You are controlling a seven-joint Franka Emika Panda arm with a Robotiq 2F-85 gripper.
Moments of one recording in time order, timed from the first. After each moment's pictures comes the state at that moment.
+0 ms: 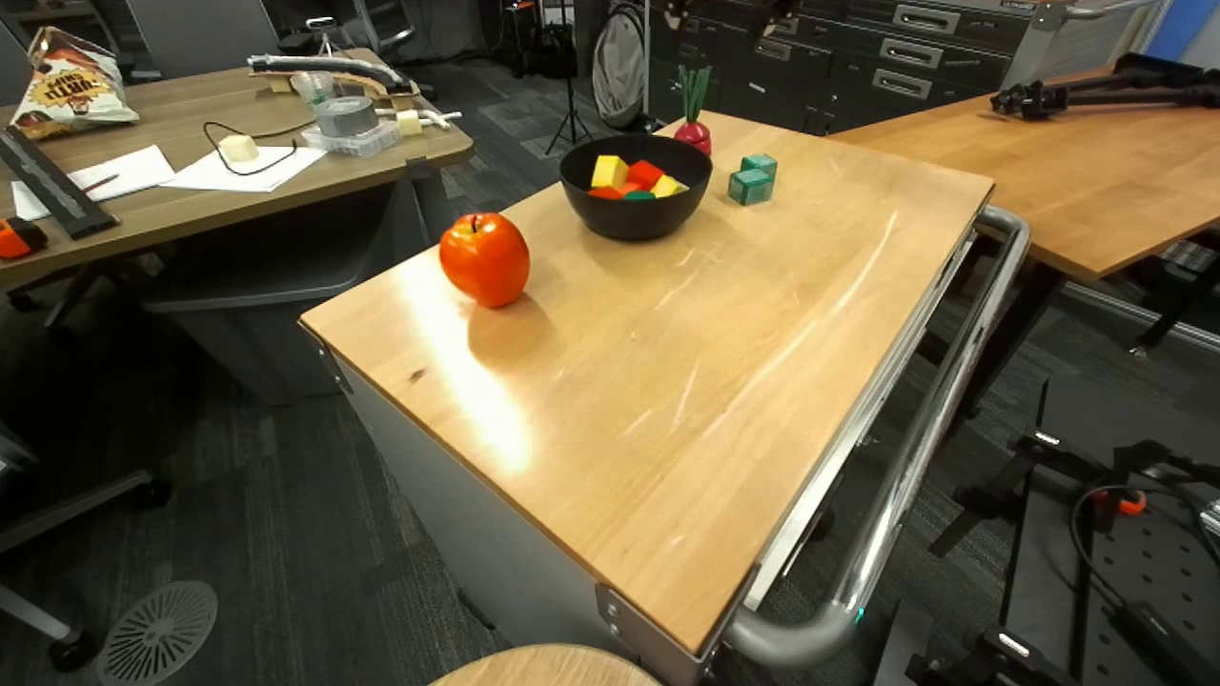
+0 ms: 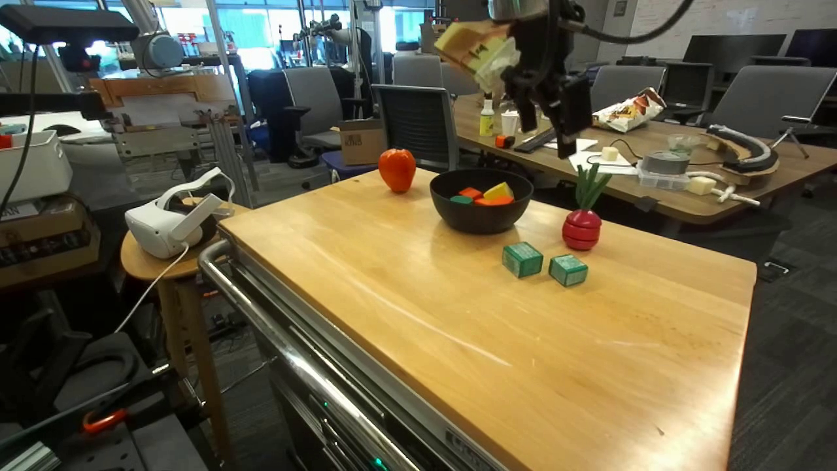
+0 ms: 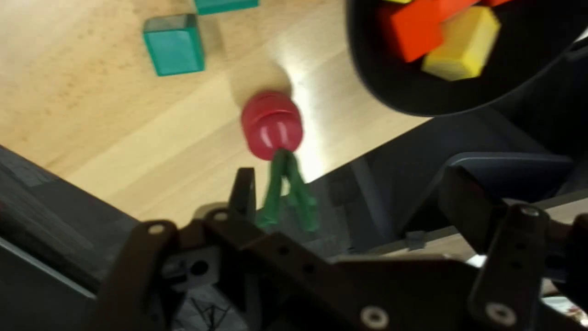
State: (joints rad) arm -0.08 0.18 -0.15 -1.99 0.03 2.56 0.33
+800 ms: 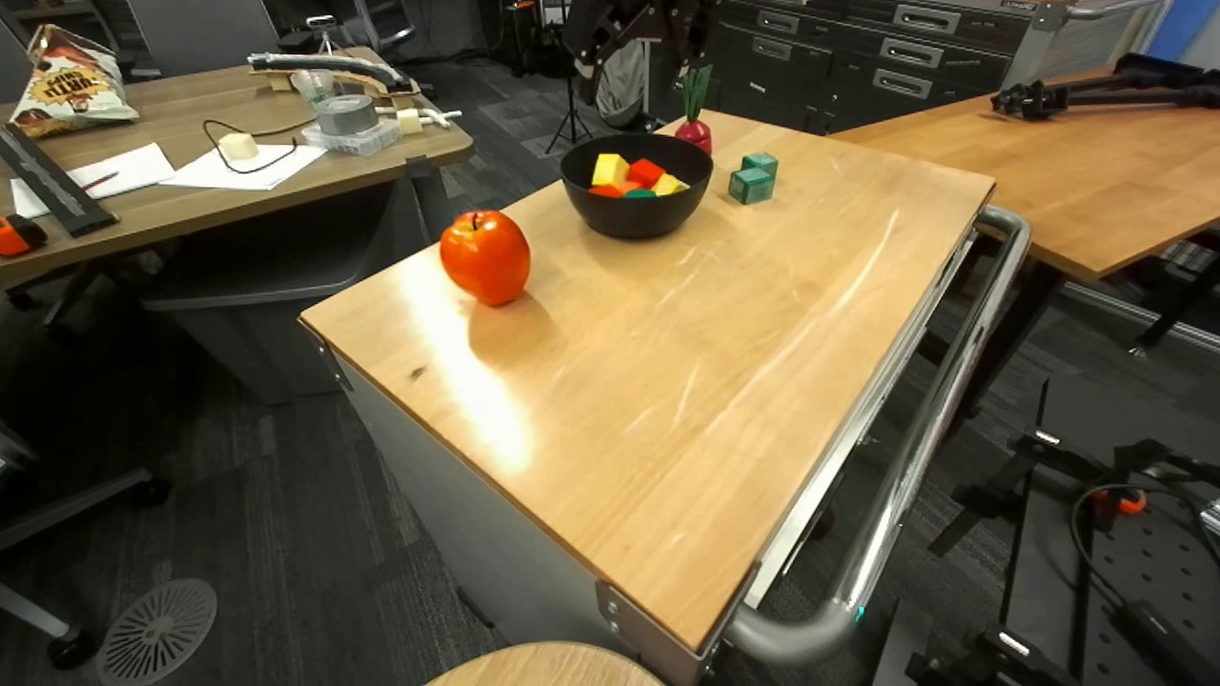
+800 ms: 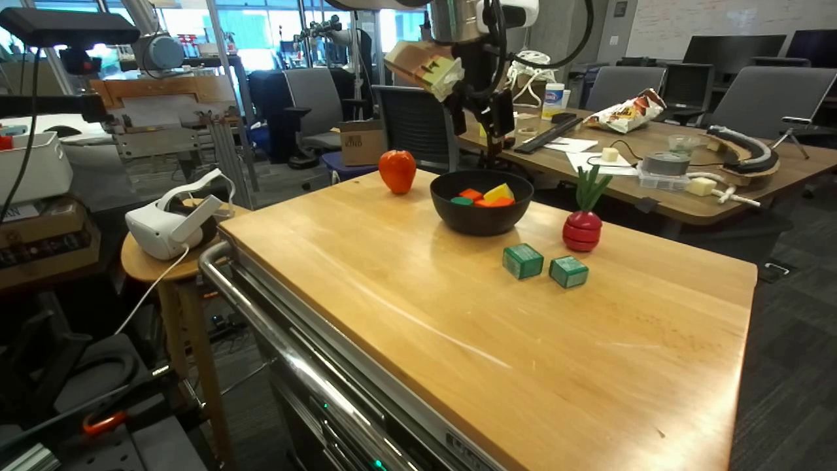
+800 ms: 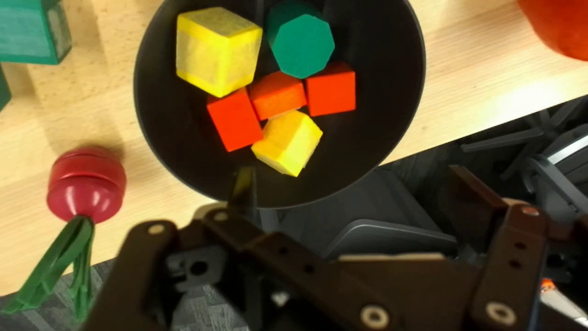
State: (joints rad) arm -0.03 0.23 -0.03 -1.94 0.10 2.51 0.19
